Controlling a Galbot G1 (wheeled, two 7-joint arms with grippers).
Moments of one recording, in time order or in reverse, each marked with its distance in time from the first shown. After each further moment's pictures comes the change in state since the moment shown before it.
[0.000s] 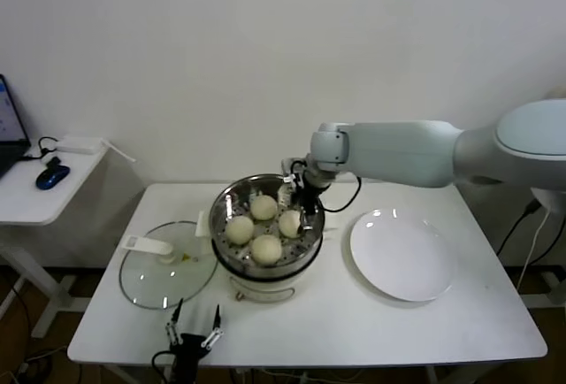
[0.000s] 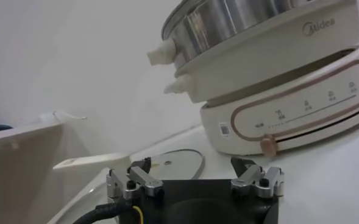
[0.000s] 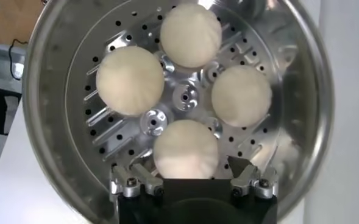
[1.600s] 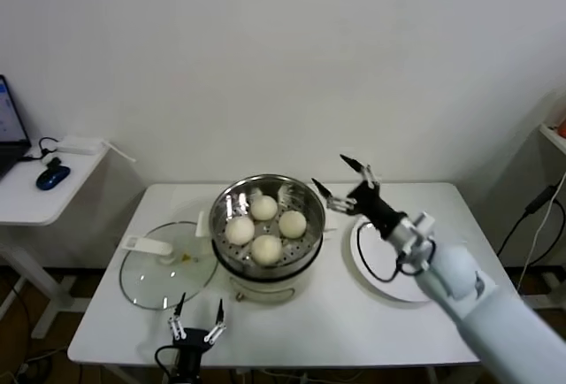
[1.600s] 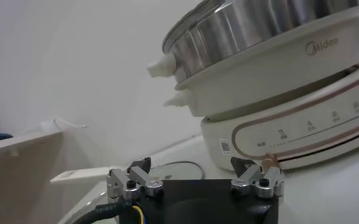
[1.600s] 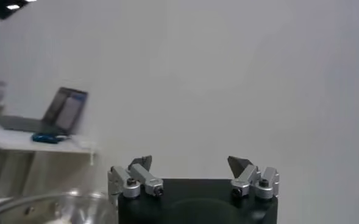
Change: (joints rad) left arm 0.001 -0.003 0.024 -0.039 -0.005 0.024 -0.009; right arm -1.623 -0.460 1.798 0.636 -0.357 0.470 0.643
